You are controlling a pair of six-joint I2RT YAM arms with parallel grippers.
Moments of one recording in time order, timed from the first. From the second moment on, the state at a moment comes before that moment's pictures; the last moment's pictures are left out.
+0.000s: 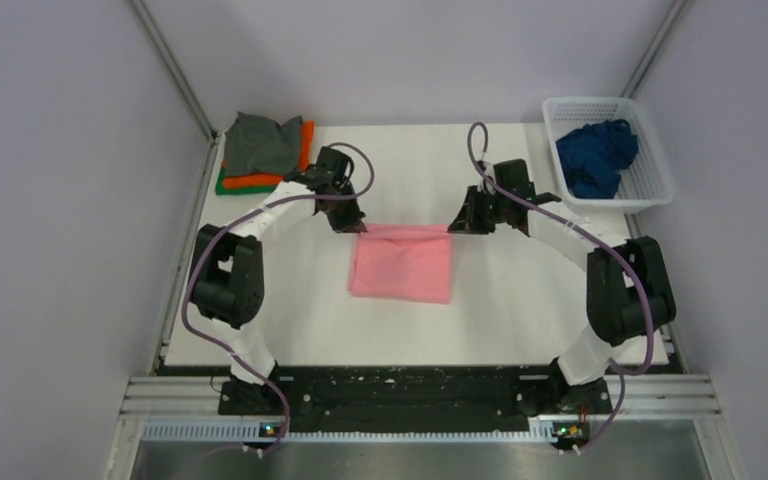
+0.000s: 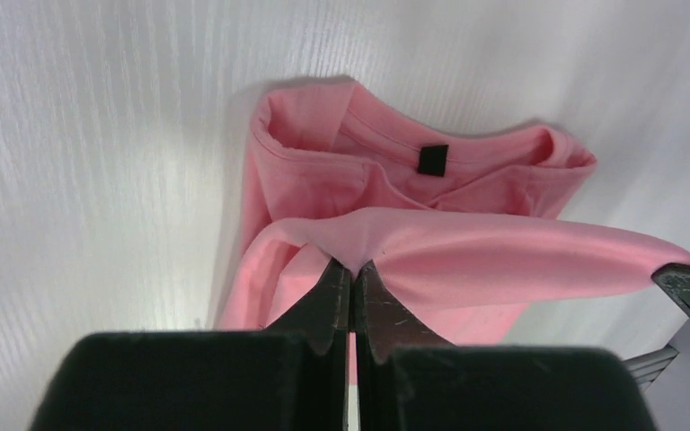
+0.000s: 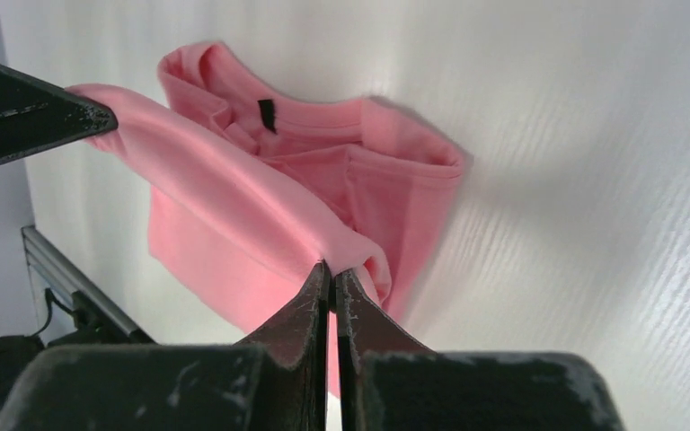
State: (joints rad) left arm -0.36 1.78 1.38 -0.64 0.16 -0.70; right arm 0.30 1.63 1.07 -0.27 -0.47 0.44
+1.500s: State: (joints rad) left arm -0.41 1.92 1.30 -0.54 0.28 -0.50; right arm 0.30 1.26 0.75 -0.34 -0.31 0.41
